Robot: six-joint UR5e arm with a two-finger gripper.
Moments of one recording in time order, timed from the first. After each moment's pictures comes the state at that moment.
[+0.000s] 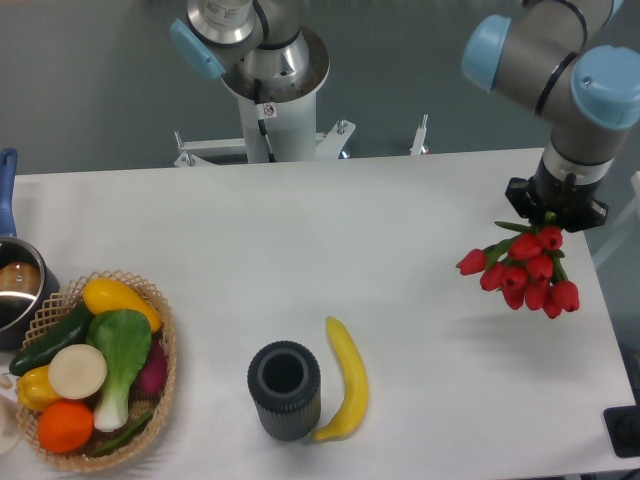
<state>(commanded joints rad) 2.83 -1.98 -1.42 -1.25 1.64 1.27</state>
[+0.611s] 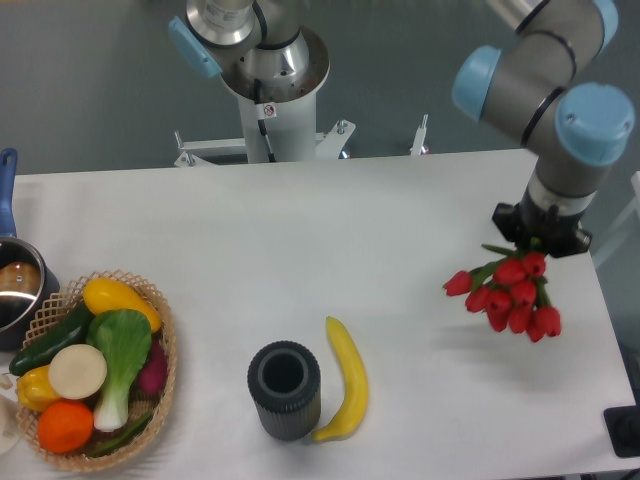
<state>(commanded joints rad) 2.75 -2.05 -1.45 -1.18 1.62 1.19</state>
